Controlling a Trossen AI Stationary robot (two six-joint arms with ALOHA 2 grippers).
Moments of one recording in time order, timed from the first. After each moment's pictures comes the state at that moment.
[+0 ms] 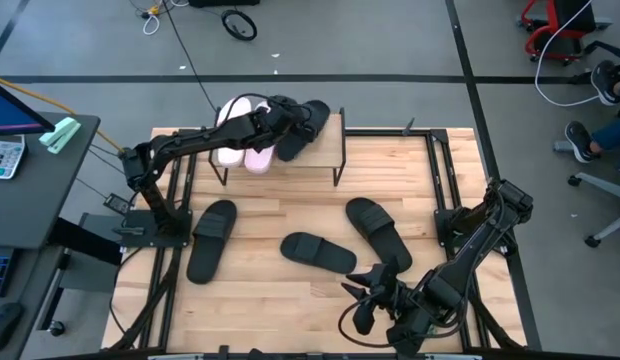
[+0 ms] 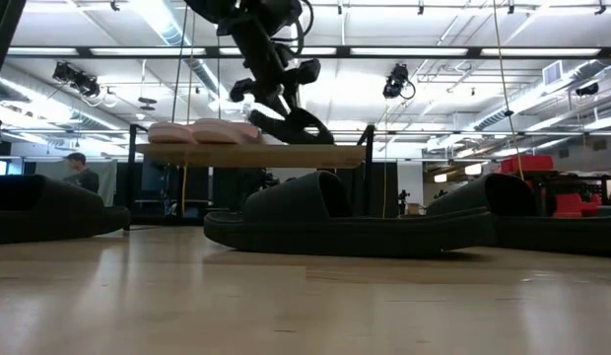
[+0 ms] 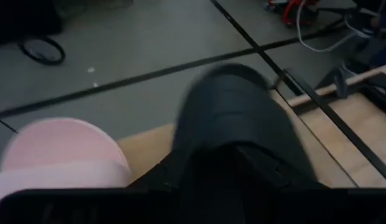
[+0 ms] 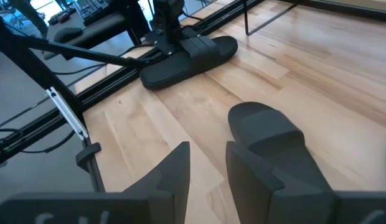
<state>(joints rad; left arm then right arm) 0.41 1.74 1.50 -0.42 -0.55 -0.53 0.82 1.71 1.47 -0.73 0.98 1.26</state>
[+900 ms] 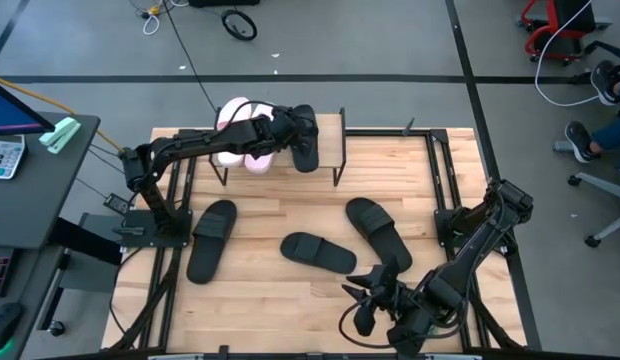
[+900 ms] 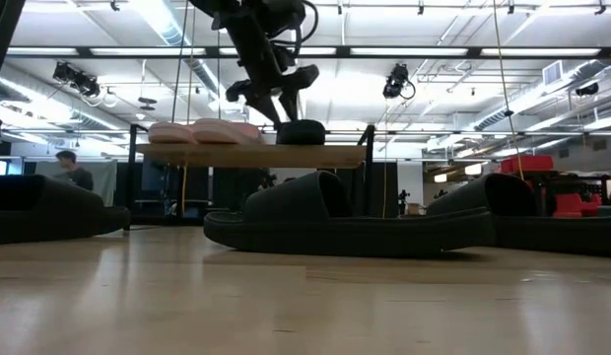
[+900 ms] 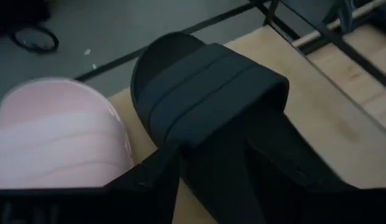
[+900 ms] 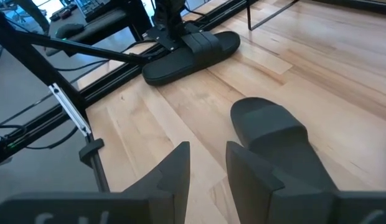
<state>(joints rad) 0.37 1.73 1.50 -0.58 -0.52 -0.46 0.82 1.71 1.47 -0.72 0.96 1.26</state>
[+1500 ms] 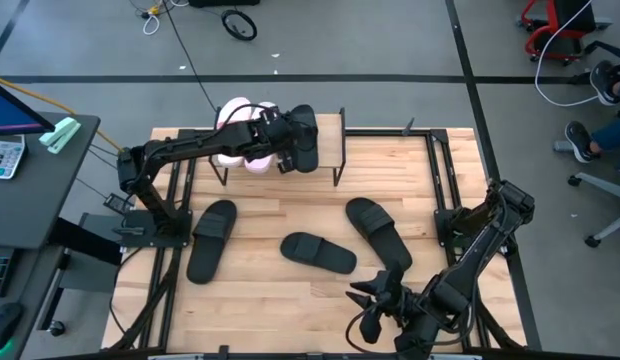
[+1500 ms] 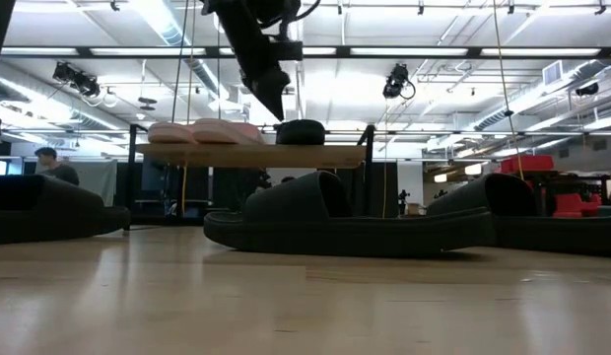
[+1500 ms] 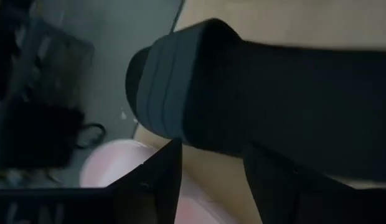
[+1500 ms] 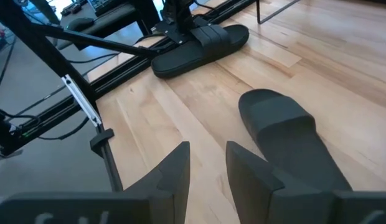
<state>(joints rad) 0.34 1.69 1.50 -0.69 -0.52 0.29 0.86 1.71 1.47 -0.73 0.96 1.28</state>
